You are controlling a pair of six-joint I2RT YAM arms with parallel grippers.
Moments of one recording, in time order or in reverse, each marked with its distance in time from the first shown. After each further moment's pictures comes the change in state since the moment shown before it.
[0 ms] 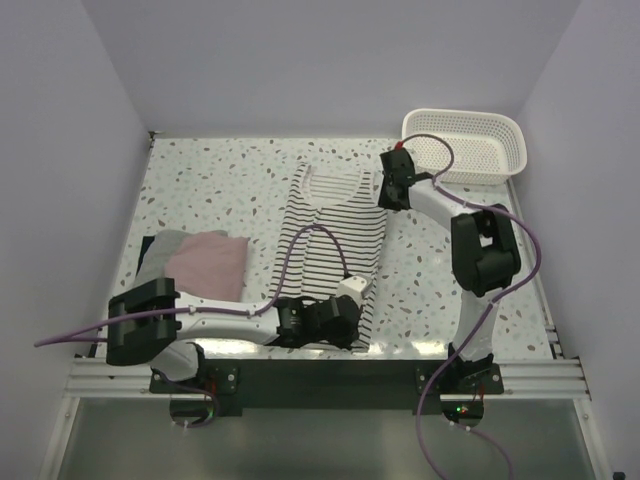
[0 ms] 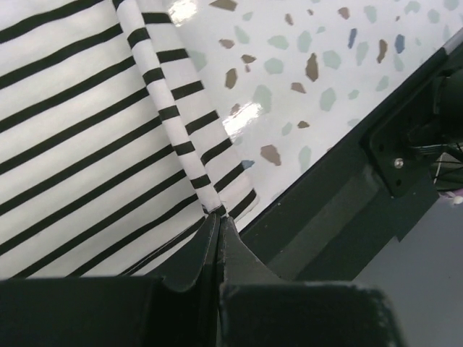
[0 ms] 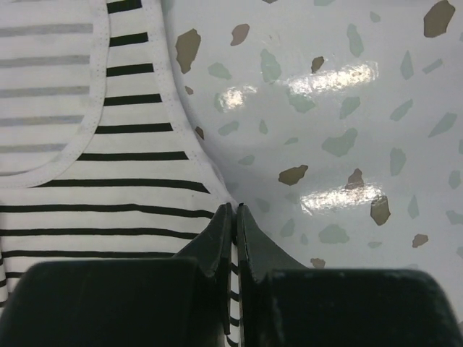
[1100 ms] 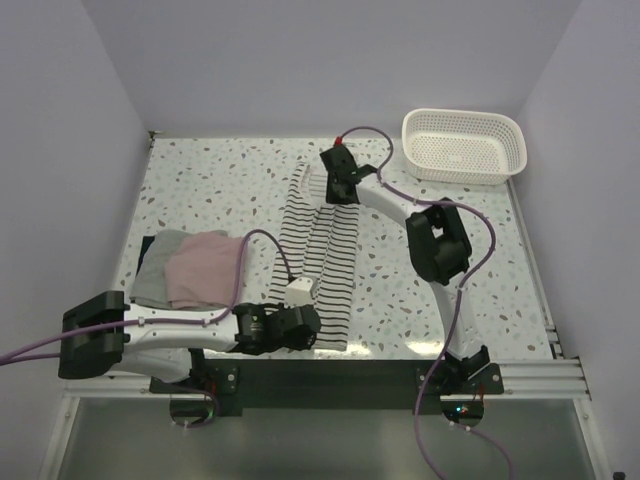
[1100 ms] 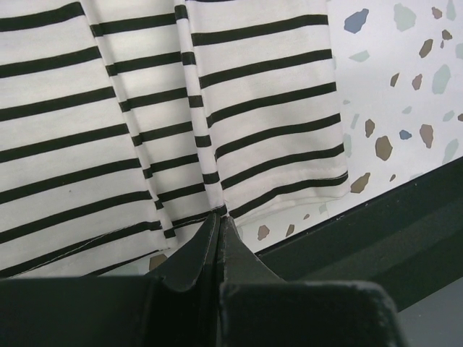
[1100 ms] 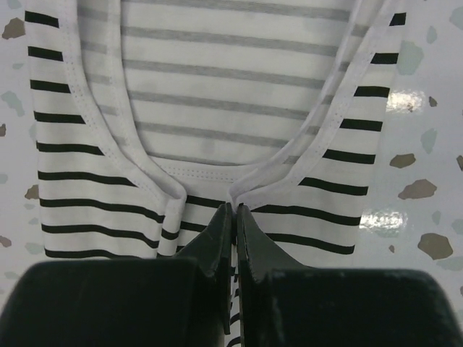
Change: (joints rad) left arm 0.019 -0.287 -0.244 -0.251 -0.183 -0.245; right arm 0.239 0.266 0.407 -0.105 0.028 0.065
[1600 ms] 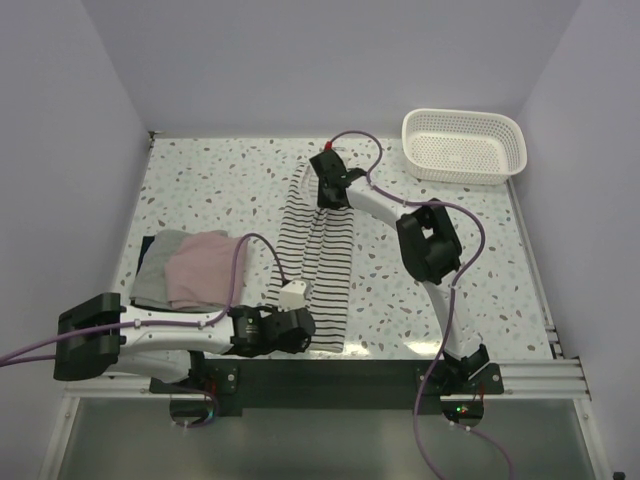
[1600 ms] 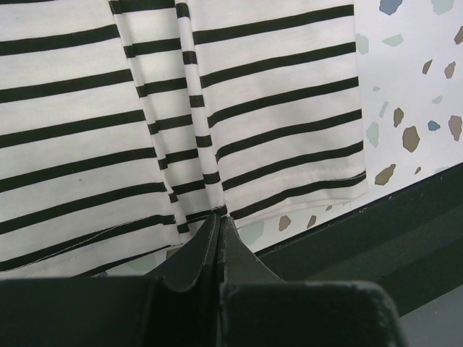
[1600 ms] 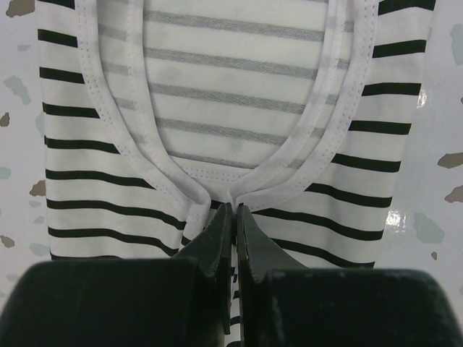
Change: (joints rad) left arm 0.000 -0.032 -0.047 -0.021 0.008 -0.034; right arm 0.041 0.064 0.059 -0.011 0.010 0.012
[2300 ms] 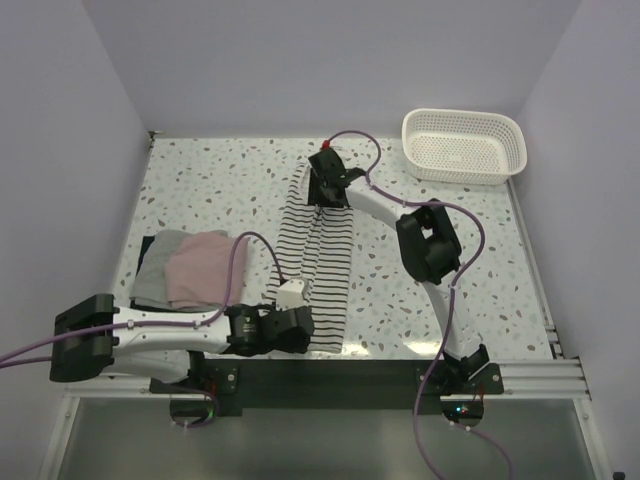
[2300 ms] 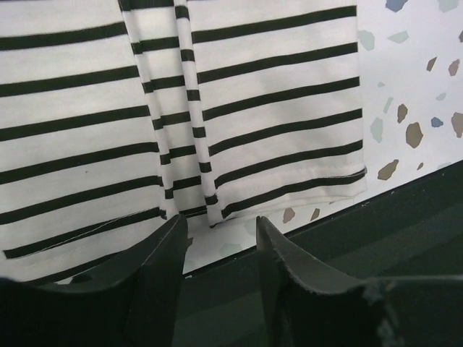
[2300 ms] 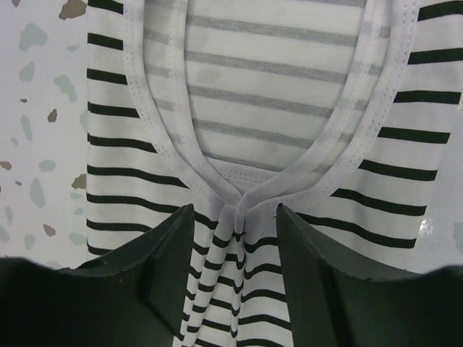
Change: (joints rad) left arm 0.000 -0.020 -0.005 -0.032 0.003 -0.016; right arm 0.007 0.000 0.003 0.033 -0.056 0.034
